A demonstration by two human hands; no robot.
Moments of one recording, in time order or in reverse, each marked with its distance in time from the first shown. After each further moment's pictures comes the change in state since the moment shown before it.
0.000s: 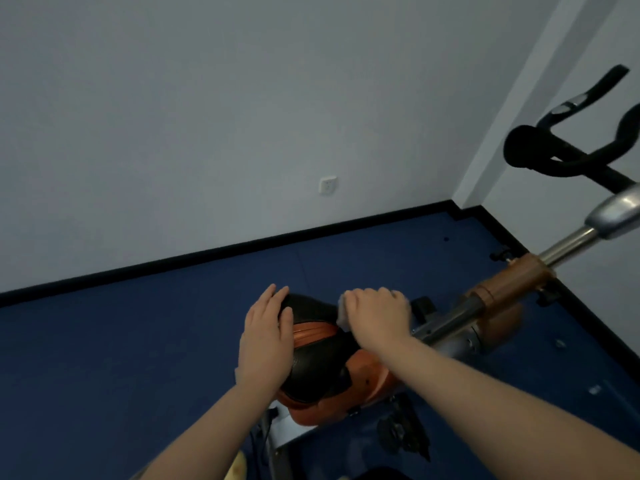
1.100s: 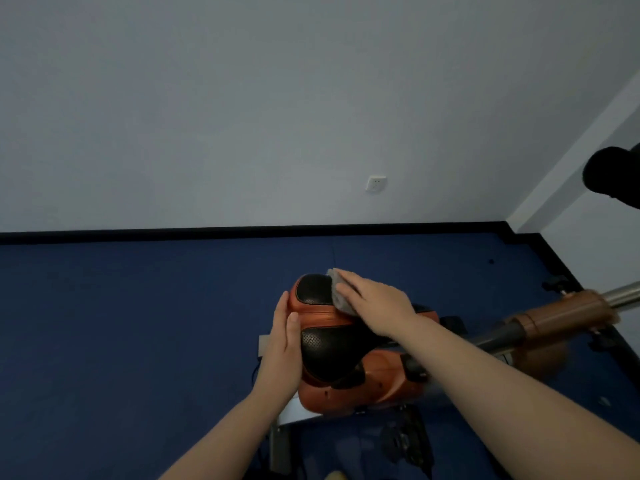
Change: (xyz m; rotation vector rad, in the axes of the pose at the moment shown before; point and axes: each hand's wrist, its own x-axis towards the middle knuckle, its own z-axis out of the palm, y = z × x) left_hand -0.053 -0.012 0.008 -0.559 -0.023 -0.272; right_hand 0.033 -0.011 -0.002 0.416 -0.177 -0.295
